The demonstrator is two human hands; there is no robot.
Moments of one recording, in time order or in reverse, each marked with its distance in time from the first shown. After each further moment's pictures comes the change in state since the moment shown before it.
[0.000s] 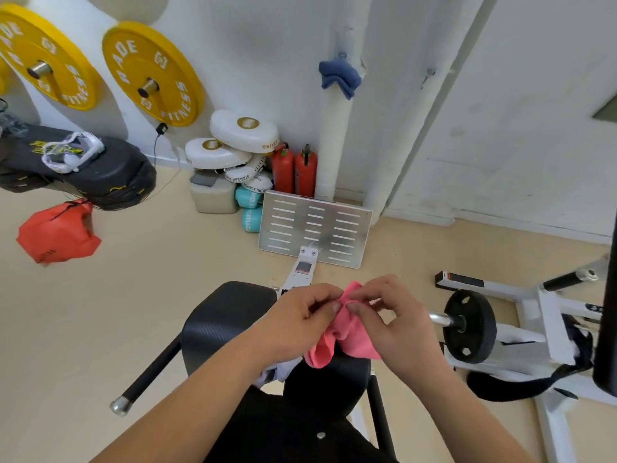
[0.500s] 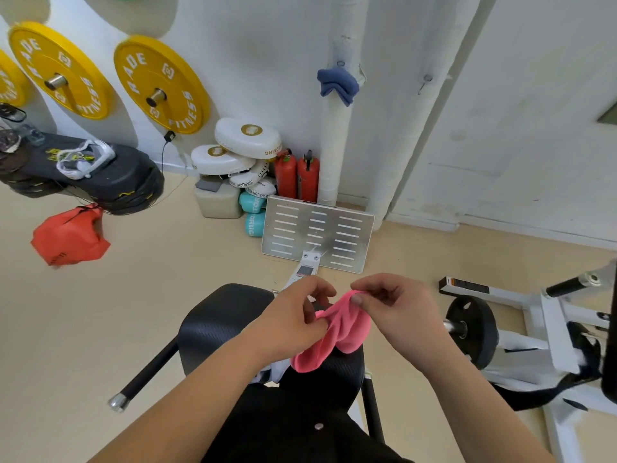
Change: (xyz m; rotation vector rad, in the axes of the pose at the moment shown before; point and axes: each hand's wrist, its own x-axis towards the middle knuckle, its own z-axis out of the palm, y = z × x) left_hand 0.010 -0.005 0.017 0.122 0.073 -0.051; right_hand 0.022 -0.001 -0.035 0.085 -0.082 0.243
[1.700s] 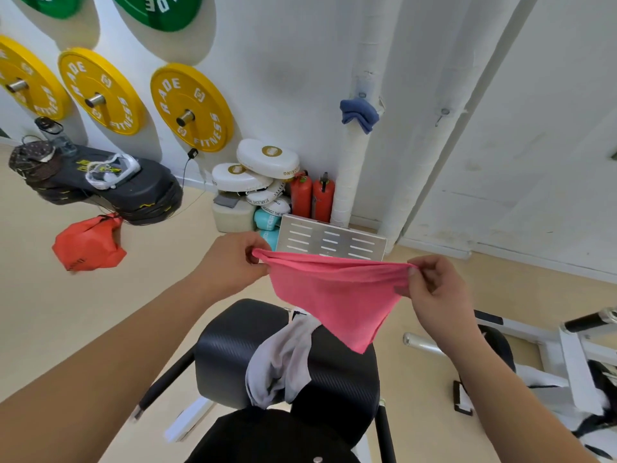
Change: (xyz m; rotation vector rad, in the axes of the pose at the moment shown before) left_hand 0.017 -0.022 -0.145 0.365 0.381 -0.028; right_hand 0.039 -0.008 -0.011 0.044 0.244 -0.029
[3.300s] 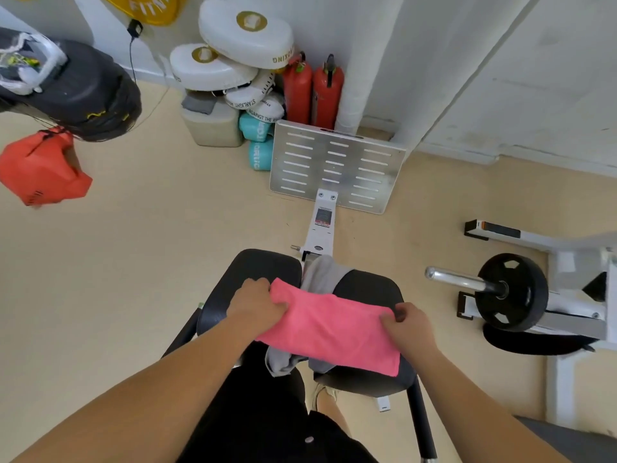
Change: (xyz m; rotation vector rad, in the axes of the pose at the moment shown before) left_hand 0.024 -0.176 0.178 0.266 -0.567 -0.526; right_hand 0.016 0.210 0.130 -0.631 -0.293 0.689
